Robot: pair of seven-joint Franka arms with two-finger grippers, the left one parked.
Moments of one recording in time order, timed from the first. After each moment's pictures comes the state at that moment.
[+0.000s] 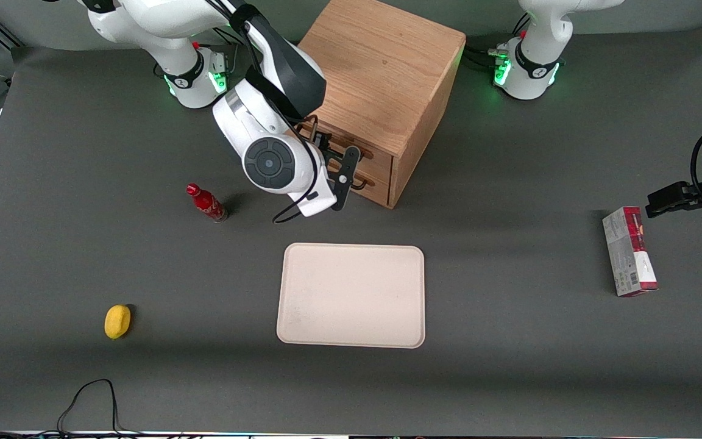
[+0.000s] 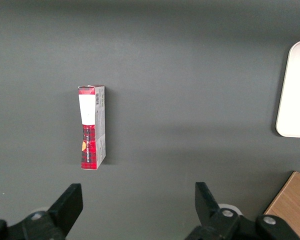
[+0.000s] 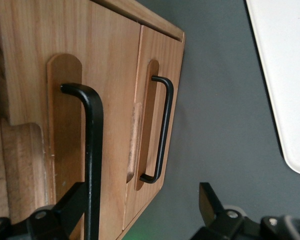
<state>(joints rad) 0.68 0.53 -0.04 -1.35 0.34 1.53 -0.61</state>
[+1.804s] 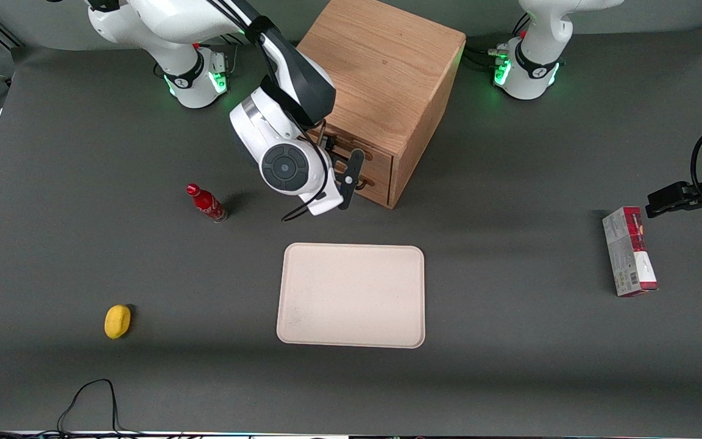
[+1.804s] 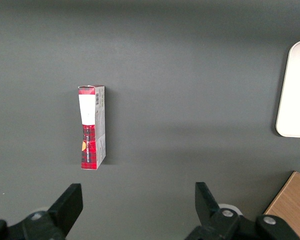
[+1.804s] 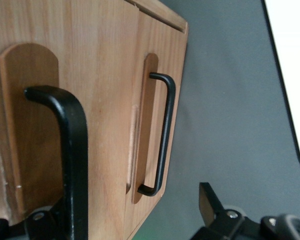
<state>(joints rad) 0.69 0.53 -0.04 -1.44 0.35 1.61 -0.61</state>
